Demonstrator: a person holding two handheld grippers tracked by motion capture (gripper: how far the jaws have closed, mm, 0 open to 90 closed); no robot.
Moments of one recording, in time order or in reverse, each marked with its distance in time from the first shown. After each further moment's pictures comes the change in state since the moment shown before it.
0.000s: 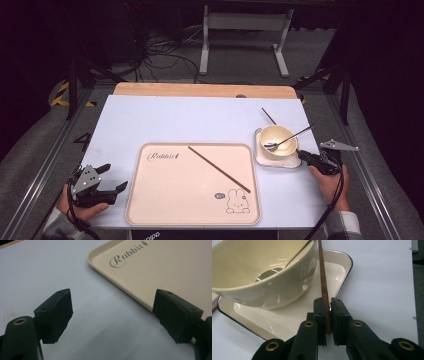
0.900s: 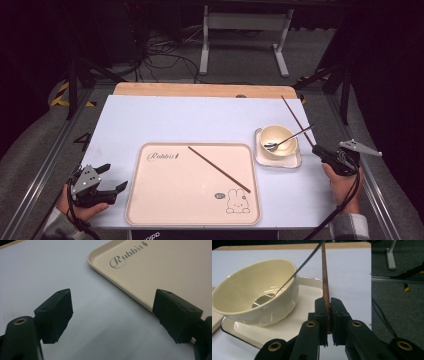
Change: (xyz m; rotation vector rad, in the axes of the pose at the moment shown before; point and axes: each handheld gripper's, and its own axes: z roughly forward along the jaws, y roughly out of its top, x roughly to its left) left arm 0.000 0.000 0.000 -0.005 0.004 -0.001; right arm -0.013 0.006 -0.037 -0.160 -0.071 0.039
